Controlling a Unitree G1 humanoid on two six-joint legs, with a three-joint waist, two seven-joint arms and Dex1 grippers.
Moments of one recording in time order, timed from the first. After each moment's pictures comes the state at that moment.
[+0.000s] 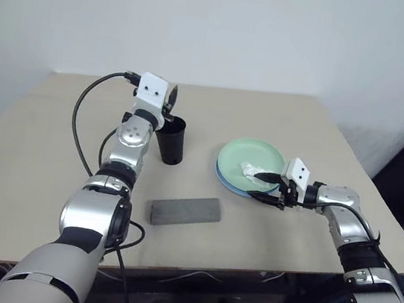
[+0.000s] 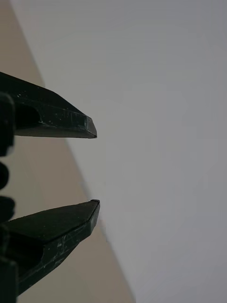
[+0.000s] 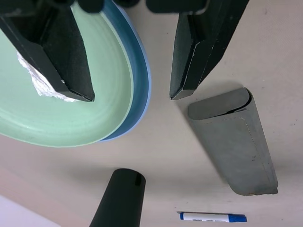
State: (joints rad) left arm -1.03 0.35 0.10 1.21 0.06 -0.40 -0.11; right arm -0.58 -0.46 0.16 0.52 0.16 -0.04 1.16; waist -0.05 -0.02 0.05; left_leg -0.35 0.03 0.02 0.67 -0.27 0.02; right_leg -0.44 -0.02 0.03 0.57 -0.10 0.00
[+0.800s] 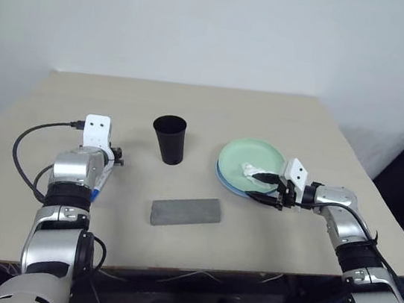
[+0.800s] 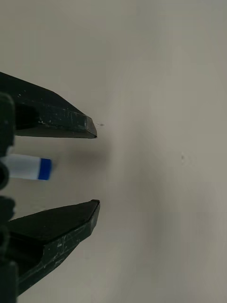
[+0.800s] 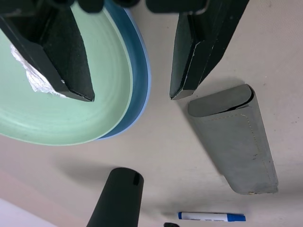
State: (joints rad) left arm -0.68 0.48 0.23 0.57 -0.10 0.79 -0.12; right arm -0.59 -0.45 0.16 0.53 0.16 -0.05 1.16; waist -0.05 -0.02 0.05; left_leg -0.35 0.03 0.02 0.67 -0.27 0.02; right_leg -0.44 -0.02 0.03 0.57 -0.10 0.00
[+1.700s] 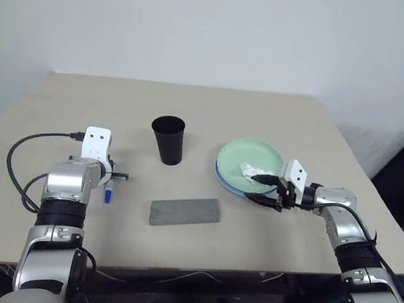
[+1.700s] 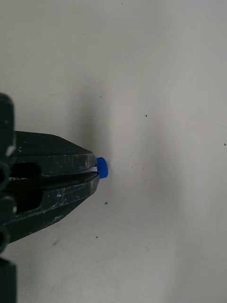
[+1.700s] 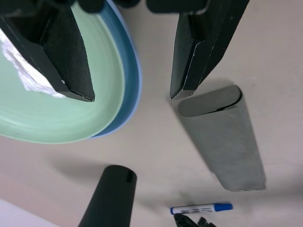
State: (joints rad) left arm -0.57 0.48 0.21 0.39 -0.10 0.92 -0.14; right arm -0.58 -0.44 0.16 0.53 0.18 -0.05 1.21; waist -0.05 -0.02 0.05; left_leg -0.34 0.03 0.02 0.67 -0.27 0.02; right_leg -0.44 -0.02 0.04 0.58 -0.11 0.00
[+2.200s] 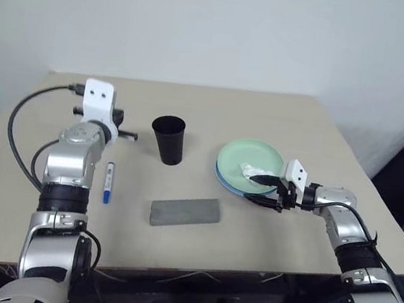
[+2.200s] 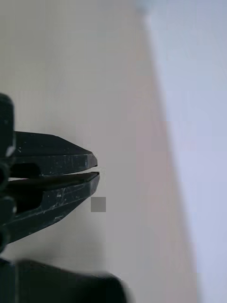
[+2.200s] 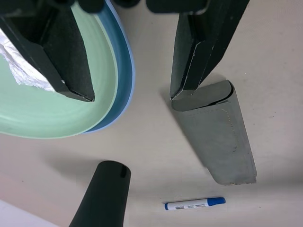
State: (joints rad) left arm -0.70 0.50 0.20 0.35 -0.09 0.59 -0.22; right arm -0.58 -0.44 0.16 0.53 0.19 -0.05 1.21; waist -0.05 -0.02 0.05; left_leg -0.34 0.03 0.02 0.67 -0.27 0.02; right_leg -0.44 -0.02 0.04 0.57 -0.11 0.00
